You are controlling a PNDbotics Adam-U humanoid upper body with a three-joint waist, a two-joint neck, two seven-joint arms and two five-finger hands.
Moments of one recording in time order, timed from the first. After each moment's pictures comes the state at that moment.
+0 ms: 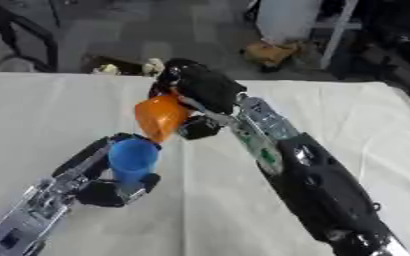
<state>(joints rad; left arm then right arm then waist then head) -0.57 0.27 -0.48 -1.50 -0.09 -0.12 -0.24 -0.86 -0.28 0.39 -1.33 0.99 -0.47 0.02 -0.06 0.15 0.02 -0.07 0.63</state>
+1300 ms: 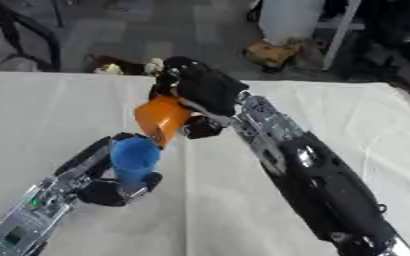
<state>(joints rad) -0.58 0.27 -0.48 -1.50 -0.08 -0.12 -0.25 -0.86 -0.29 0.40 -1.36 1.05 -0.50 0.00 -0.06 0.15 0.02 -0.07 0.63</state>
